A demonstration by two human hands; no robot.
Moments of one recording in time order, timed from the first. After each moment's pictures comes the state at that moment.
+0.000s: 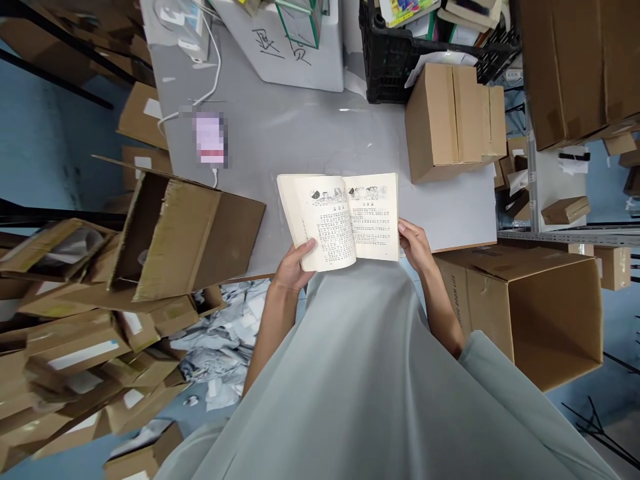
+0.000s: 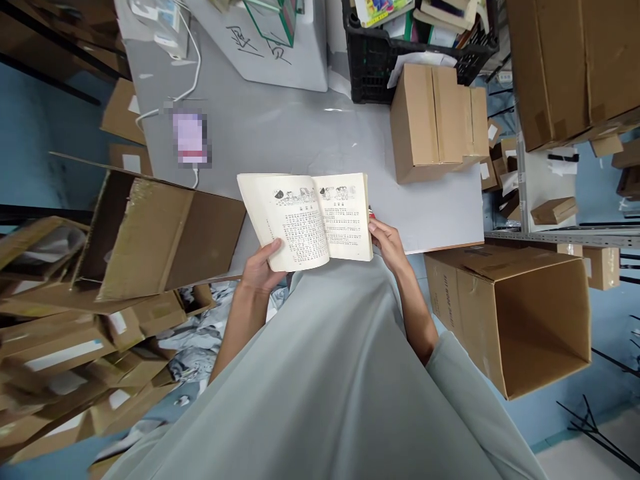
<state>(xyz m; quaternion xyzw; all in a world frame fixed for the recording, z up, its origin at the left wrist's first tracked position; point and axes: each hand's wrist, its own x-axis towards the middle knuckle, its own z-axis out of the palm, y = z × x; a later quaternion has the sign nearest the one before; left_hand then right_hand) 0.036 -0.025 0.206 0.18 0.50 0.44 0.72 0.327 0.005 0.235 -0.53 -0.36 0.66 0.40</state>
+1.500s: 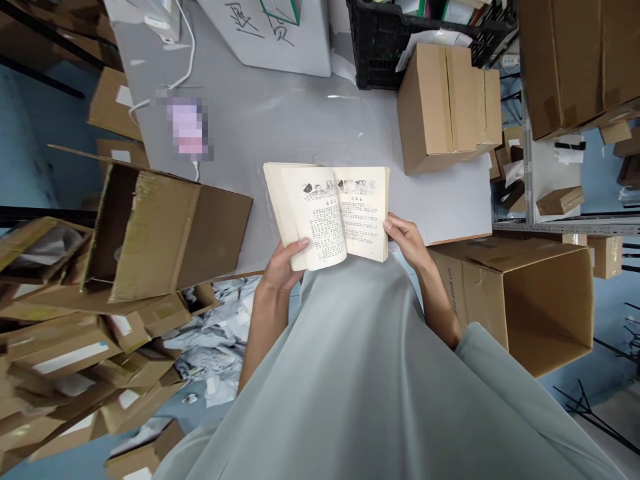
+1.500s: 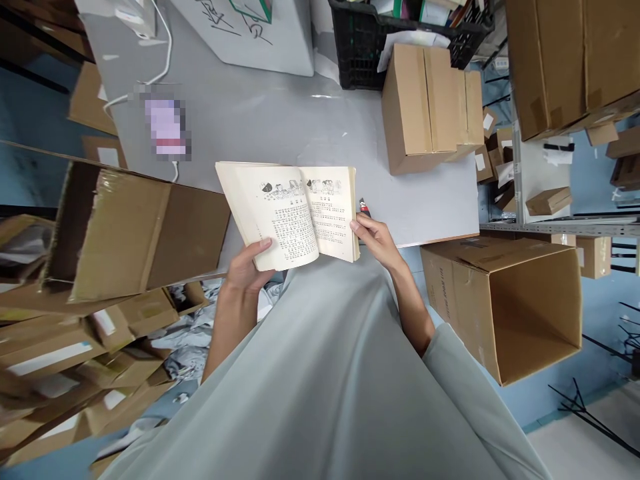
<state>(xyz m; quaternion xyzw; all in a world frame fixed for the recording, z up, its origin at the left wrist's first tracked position) 0.049 -0.023 0.234 0.16 0.50 0.47 0.71 0.327 0.003 0.258 -0.49 -0.50 0.62 0.36</state>
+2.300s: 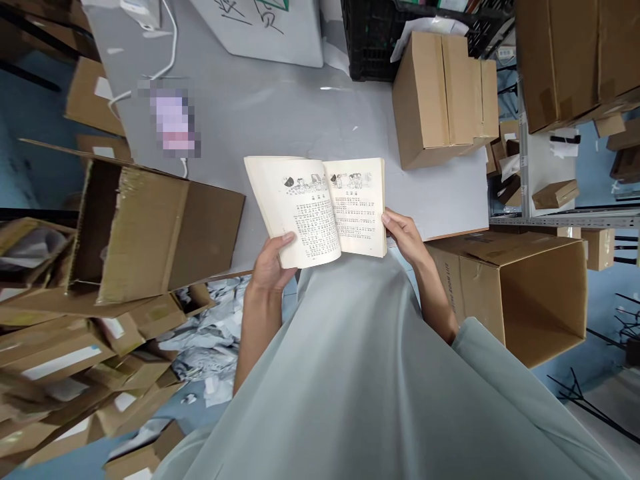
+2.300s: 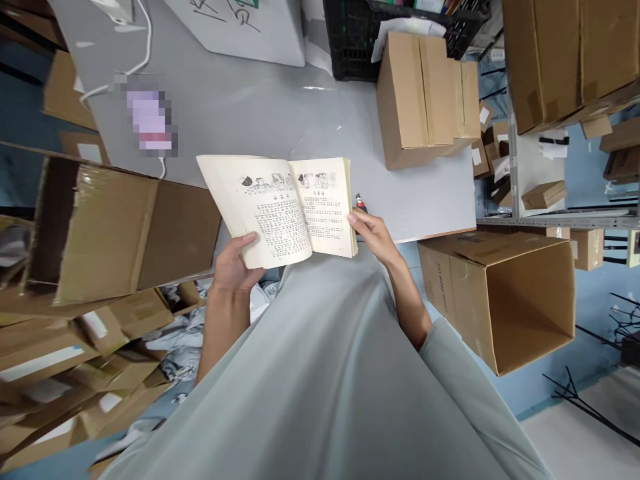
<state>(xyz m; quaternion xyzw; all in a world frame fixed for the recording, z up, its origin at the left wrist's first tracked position) 0.045 -0.025 0.235 0.14 0.53 0.48 0.68 0.324 0.001 0.259 -0.50 -0.47 0.64 0.36</state>
